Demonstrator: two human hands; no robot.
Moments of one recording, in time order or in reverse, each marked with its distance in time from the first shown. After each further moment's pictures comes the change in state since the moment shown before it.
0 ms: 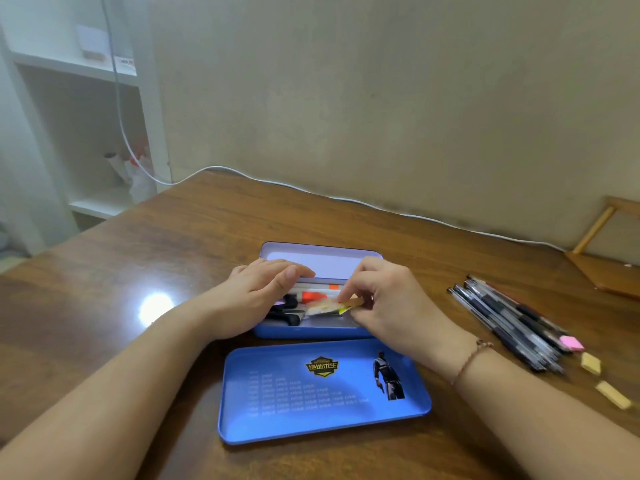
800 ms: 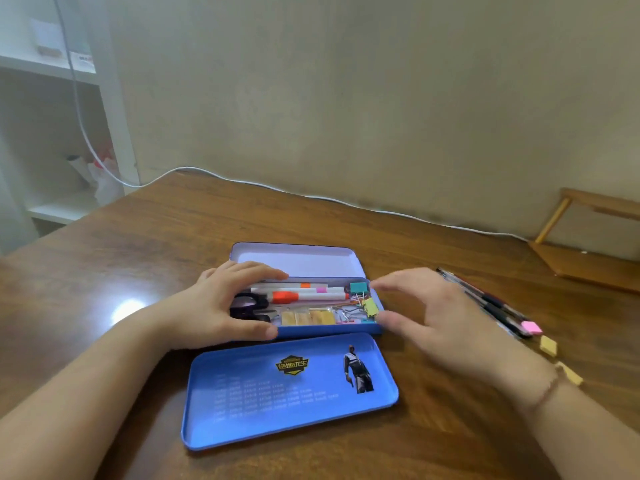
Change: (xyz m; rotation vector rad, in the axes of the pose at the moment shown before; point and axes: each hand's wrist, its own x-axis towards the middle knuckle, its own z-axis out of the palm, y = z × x) left_hand -0.003 -0.006 -0.006 0.147 -0.098 0.071; right_hand -0.061 0.027 -0.053 -0.110 -0.015 0.120
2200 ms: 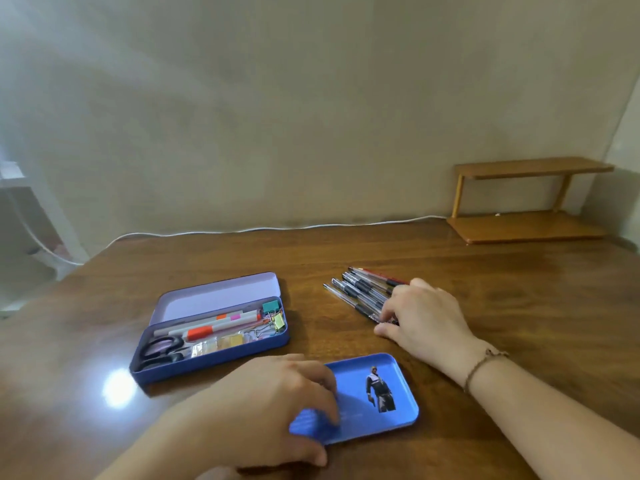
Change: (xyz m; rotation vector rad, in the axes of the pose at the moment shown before) left_hand 0.017 0.199 0.097 0.393 -0.339 0.511; right_hand -0.079 0.092 -0.037 -0.408 0.061 0.363
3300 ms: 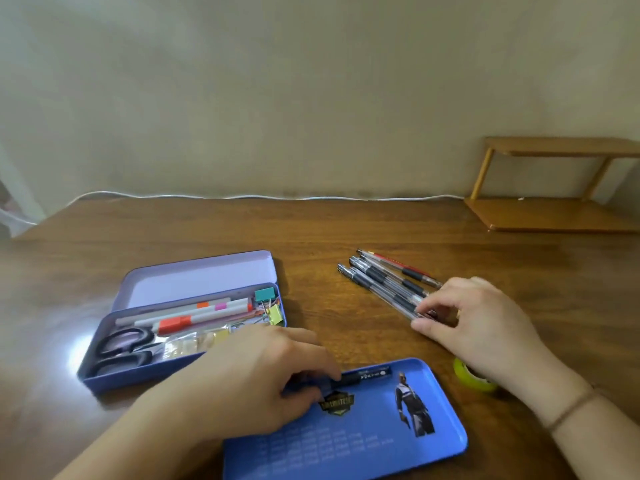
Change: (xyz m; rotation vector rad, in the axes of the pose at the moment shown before) left_hand 0.018 -0.055 0.012 -0.090 0.164 -0.105; right_hand -0.001 0.032 0.014 0.235 0.019 0.121
